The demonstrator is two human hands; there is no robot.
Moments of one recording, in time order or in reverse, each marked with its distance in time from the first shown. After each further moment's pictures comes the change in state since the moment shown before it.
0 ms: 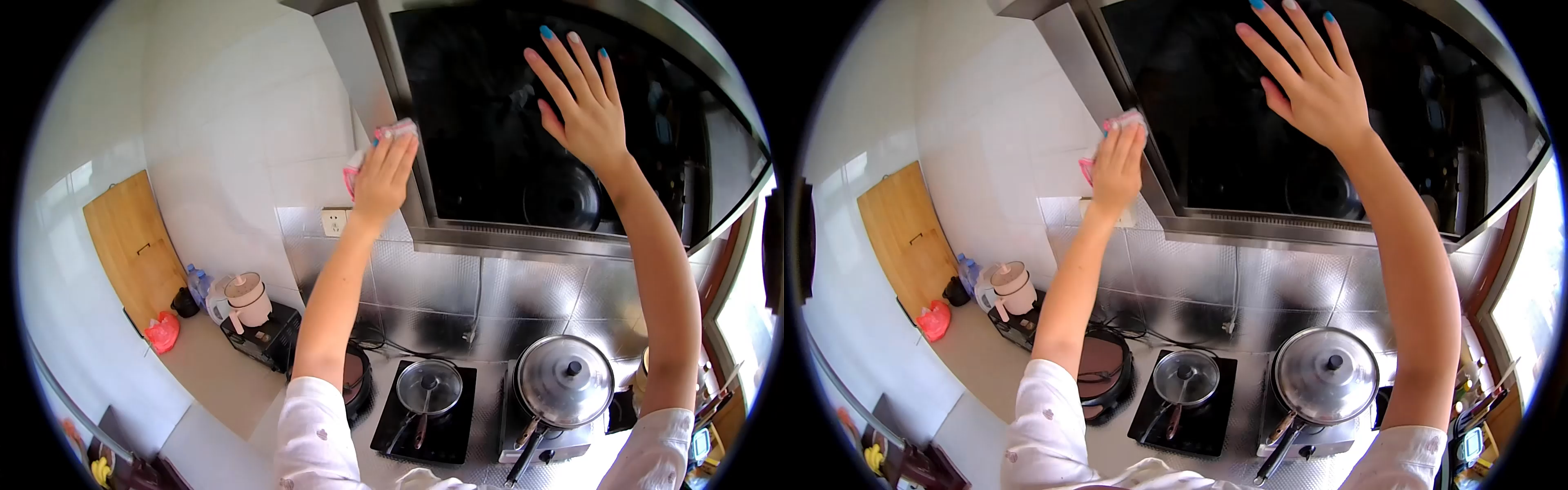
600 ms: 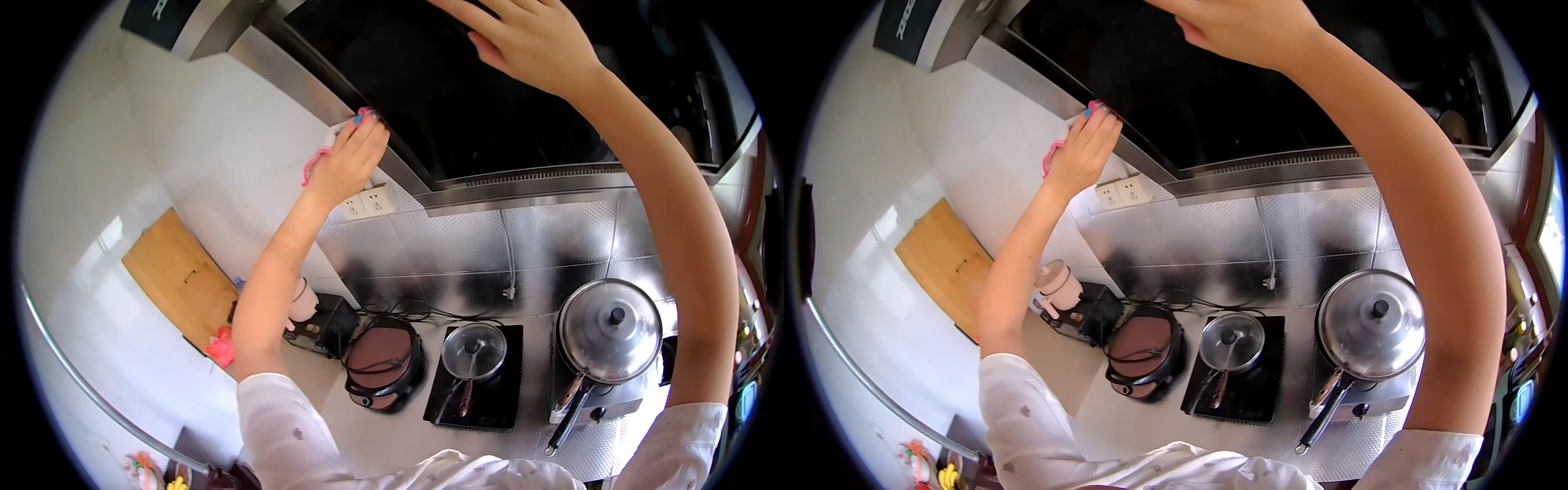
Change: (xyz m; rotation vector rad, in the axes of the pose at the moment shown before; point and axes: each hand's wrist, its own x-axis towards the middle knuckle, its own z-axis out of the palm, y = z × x) left_hand 0.044 -0.032 -0.044 0.032 -0.498 0.681; right_hand 0.001 -0.002 -0.015 0.056 -0.043 0.004
